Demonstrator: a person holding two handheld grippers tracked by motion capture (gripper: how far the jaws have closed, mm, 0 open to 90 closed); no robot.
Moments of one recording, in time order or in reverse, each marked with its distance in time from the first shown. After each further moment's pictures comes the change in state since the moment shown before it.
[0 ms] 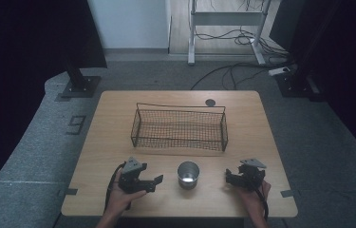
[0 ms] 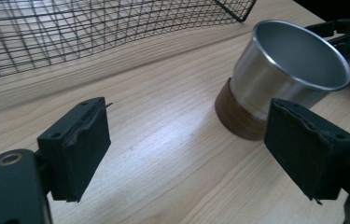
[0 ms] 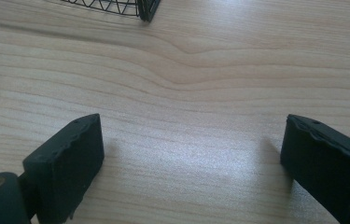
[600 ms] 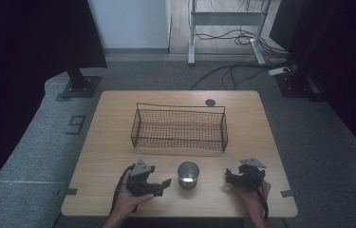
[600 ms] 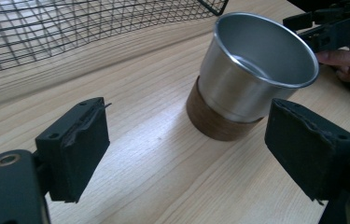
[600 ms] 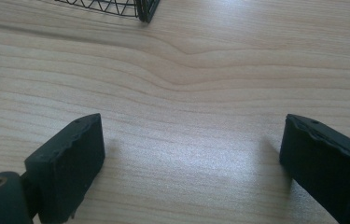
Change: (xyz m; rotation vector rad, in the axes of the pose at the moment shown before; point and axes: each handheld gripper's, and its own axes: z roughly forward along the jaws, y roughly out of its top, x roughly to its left) left arm -0.022 0.002 0.012 0.019 -0.040 0.032; right arm 0.000 0.000 0.000 -0.002 -0.001 0.002
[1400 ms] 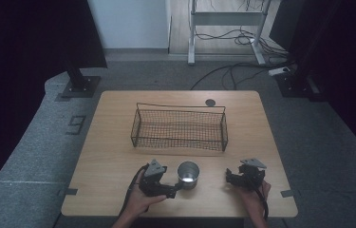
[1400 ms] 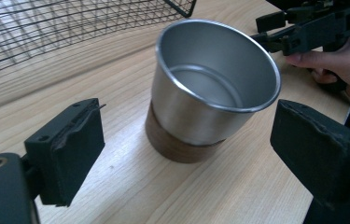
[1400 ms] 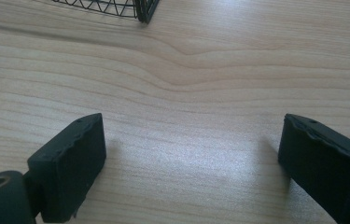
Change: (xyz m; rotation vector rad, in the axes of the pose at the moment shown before) left arm -0.025 0.011 0.025 0.012 -0.061 0.037; right arm 0.000 0.000 0.000 -0.003 -0.002 0.003
